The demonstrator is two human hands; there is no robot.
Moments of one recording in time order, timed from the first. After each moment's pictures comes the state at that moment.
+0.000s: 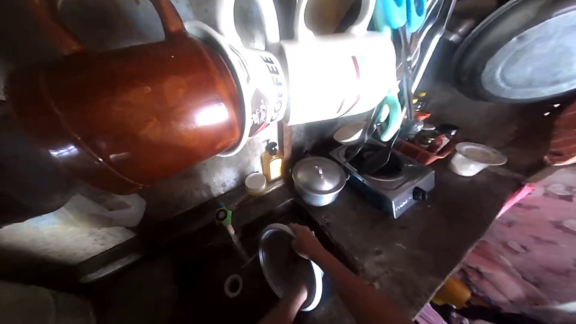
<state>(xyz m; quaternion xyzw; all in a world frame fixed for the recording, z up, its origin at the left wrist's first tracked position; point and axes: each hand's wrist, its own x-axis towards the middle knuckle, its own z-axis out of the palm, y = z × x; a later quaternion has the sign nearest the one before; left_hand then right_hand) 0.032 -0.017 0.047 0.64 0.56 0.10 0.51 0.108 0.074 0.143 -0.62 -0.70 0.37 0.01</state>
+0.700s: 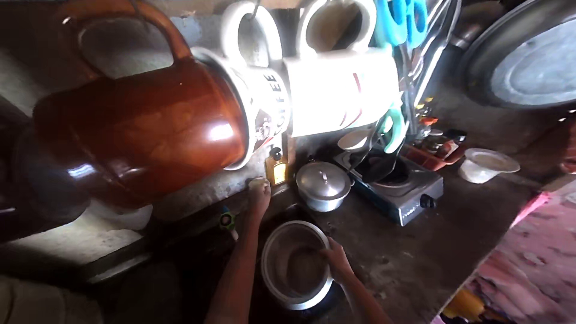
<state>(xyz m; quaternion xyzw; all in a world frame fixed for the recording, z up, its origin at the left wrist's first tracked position) -0.065 0.198 0.157 0.64 0.67 0.28 0.26 0.171 0.048 0.064 -0.66 -0.40 0.49 0.40</state>
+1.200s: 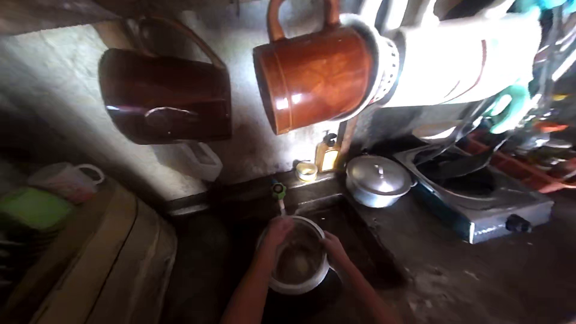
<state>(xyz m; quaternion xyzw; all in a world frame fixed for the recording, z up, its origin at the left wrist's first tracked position) -0.135 0.045 0.069 0.18 0.56 0.52 0.62 0.057 0.030 0.056 -0.57 -0.39 0.63 0.35</state>
